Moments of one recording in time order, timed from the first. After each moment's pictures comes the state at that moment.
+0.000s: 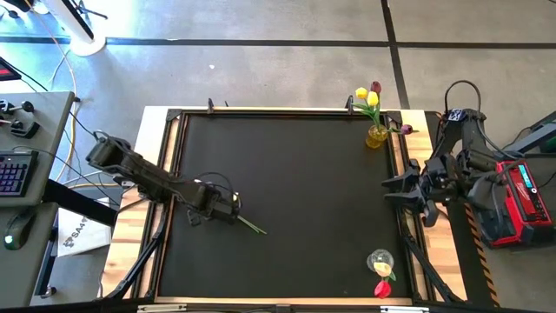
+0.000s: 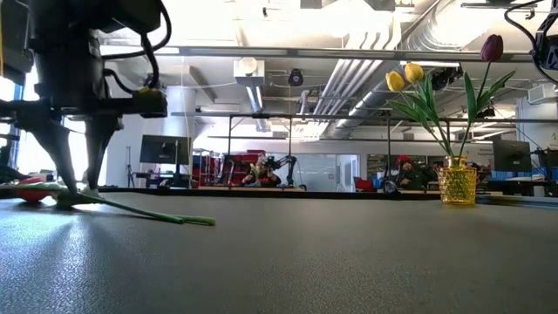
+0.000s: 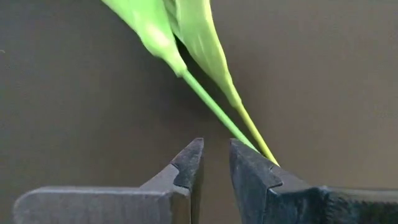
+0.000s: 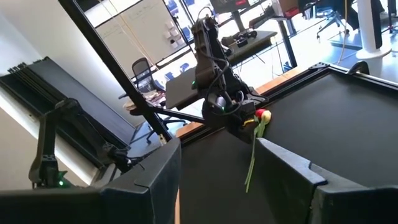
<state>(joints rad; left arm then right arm) -0.35 1.50 0.82 -0.78 -0.15 -2.28 1.16 0.74 1.05 -0.60 1.17 0.78</state>
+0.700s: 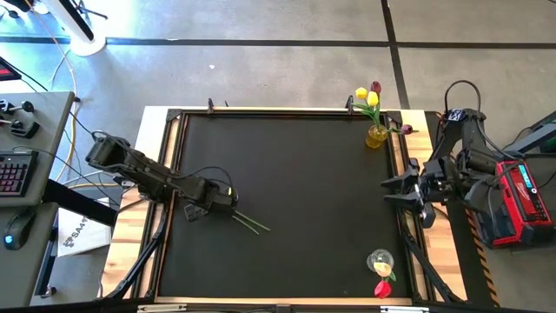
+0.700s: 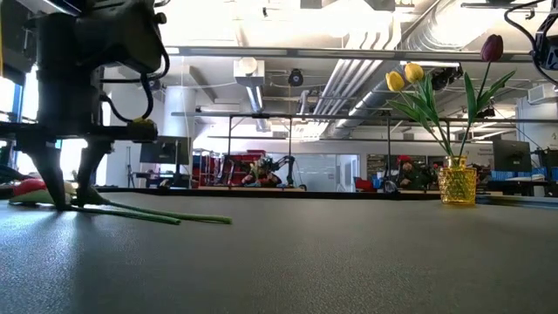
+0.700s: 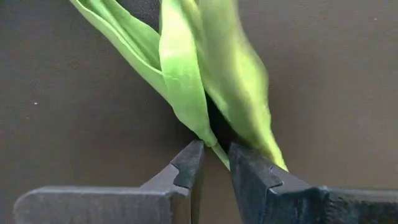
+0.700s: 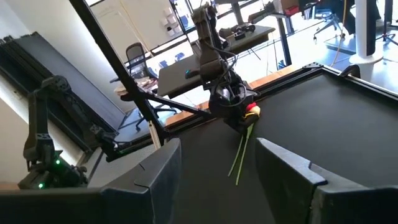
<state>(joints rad) -0.26 1.49 0.70 -0.74 -0.11 -2.28 1.16 0.74 1.05 -0.70 1.16 0.78</state>
